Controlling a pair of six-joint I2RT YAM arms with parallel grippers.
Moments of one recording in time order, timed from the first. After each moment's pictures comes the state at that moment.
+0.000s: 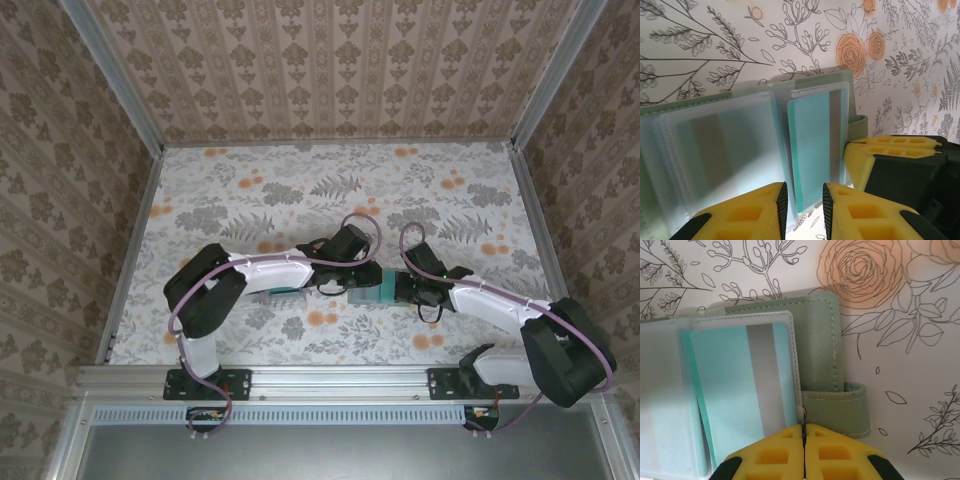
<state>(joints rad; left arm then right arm) -1.01 1.85 1.10 -0.11 0.26 -0.89 0.49 1.27 0.52 -0.38 0.02 0.71</state>
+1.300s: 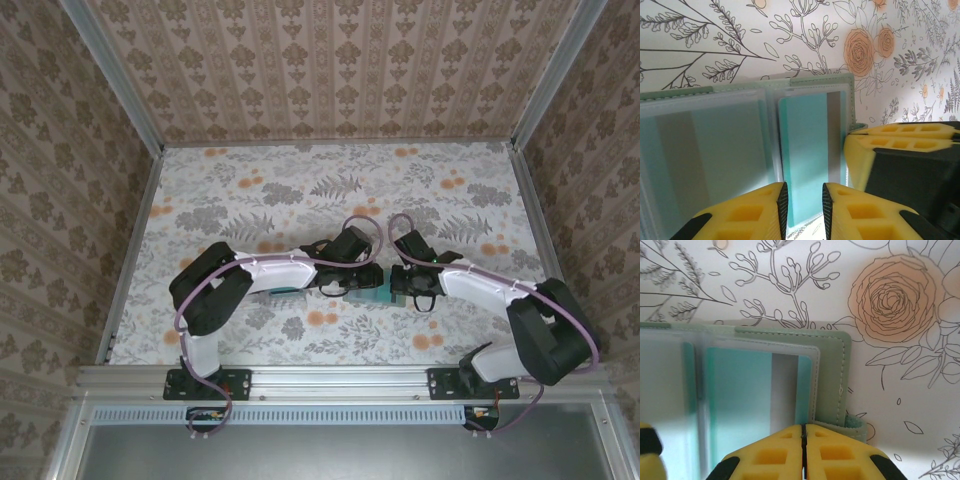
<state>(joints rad) -1.01 1.87 1.11 -0.10 0.27 -0.91 0.48 1.40 0.66 -0.46 0.02 0.63</state>
